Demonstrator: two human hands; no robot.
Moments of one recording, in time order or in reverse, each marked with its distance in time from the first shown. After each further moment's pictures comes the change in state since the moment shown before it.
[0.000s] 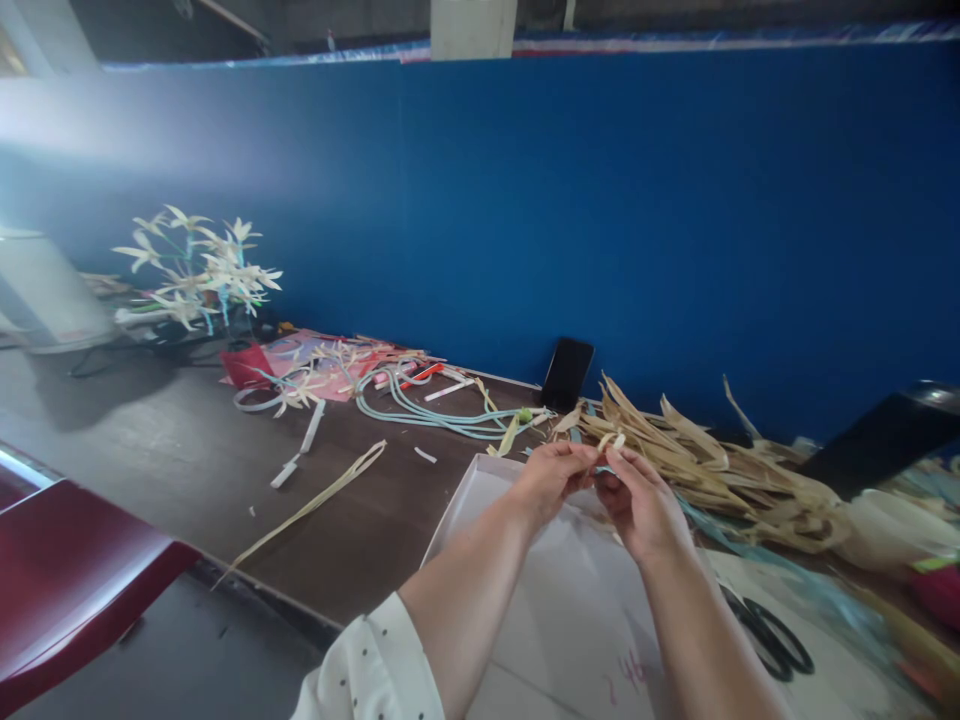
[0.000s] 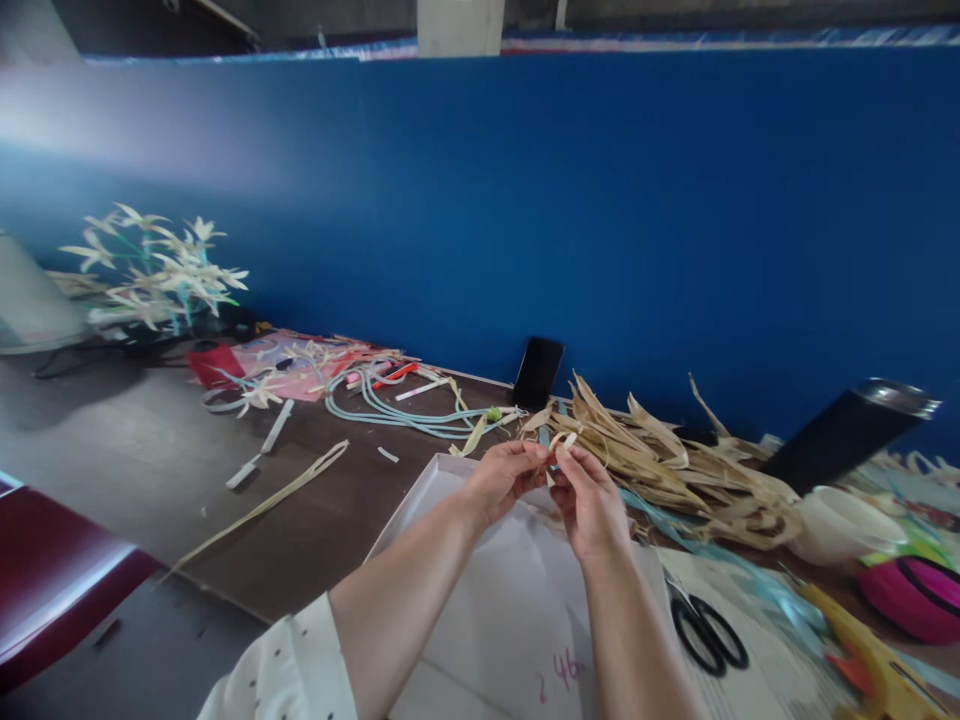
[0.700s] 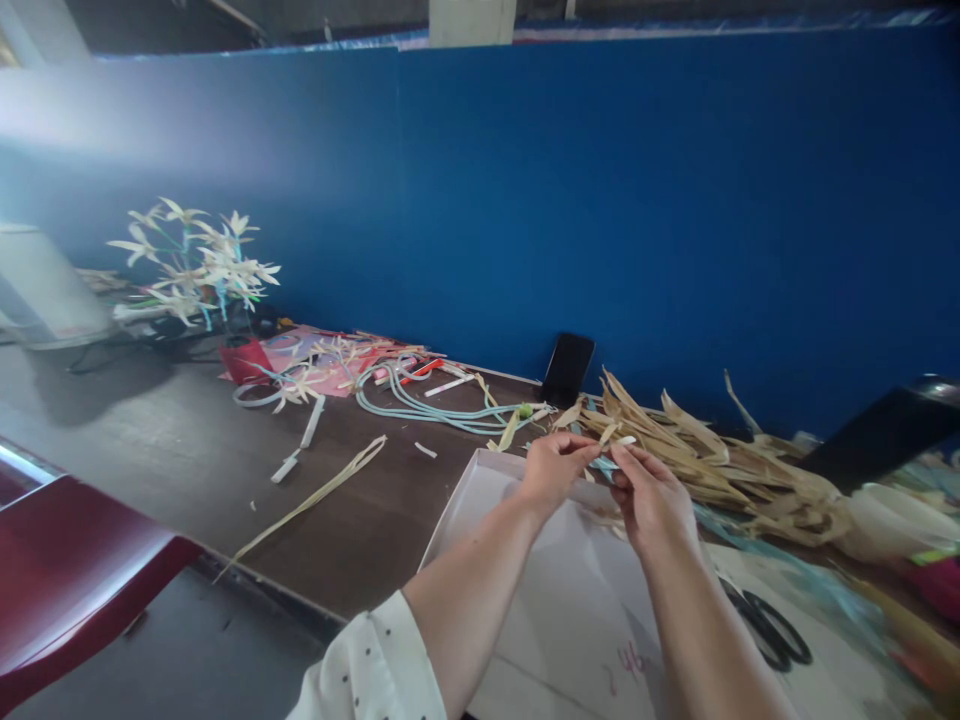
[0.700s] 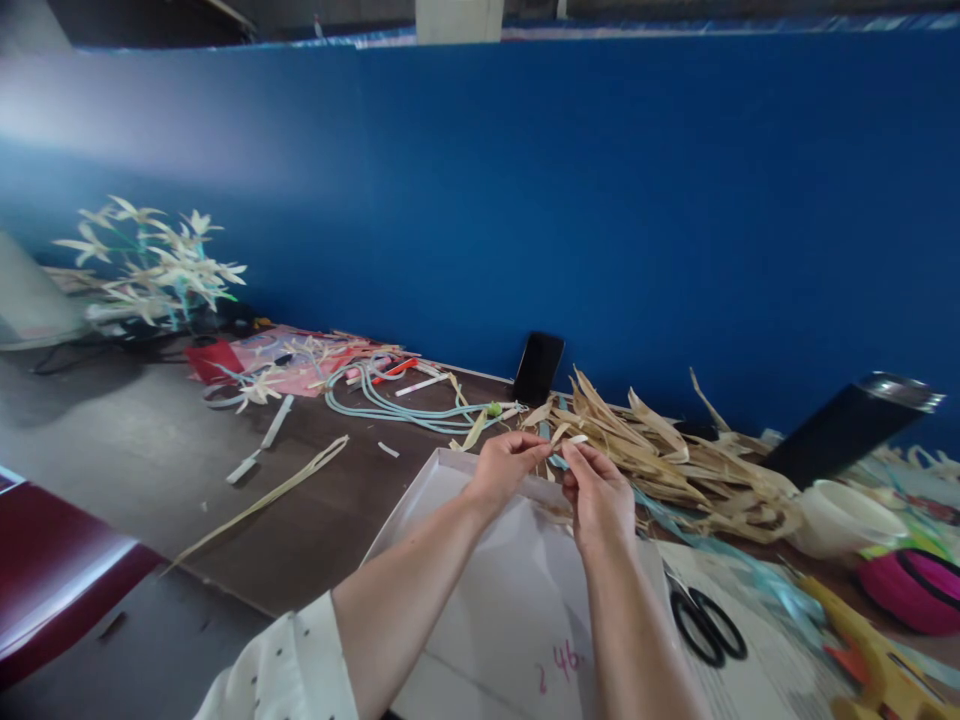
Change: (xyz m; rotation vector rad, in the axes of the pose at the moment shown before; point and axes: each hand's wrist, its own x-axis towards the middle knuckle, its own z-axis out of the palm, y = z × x) left_hand 0.005 -0.002 -0.002 0.540 0.227 0.224; right_hand 0.000 -0.001 0.001 -0.097 0.231 -0.072
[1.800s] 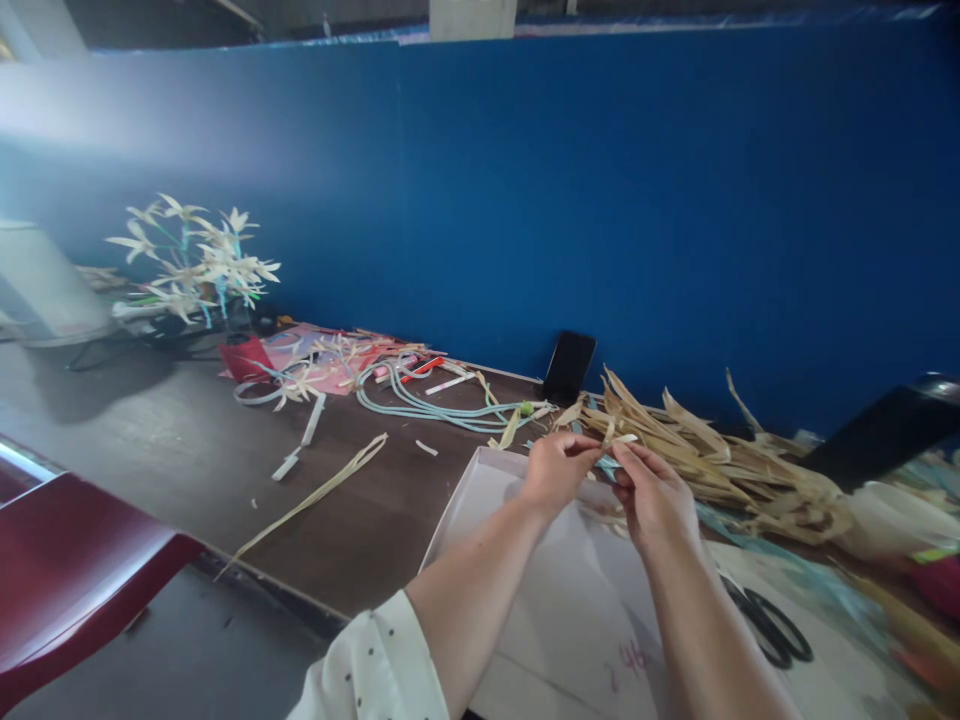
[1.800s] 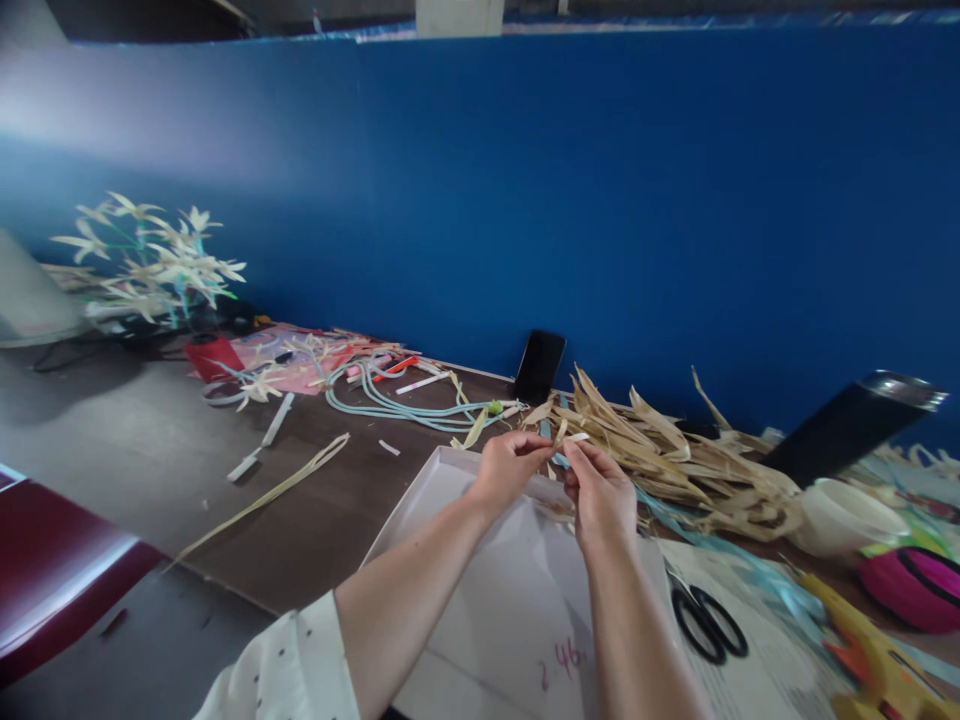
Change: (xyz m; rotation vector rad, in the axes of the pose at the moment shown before) left_hand -0.001 -0.003 0.002 0.154 0.018 0.071; right_hand 0.000 0.002 -0.001 -0.054 0.005 -0.057
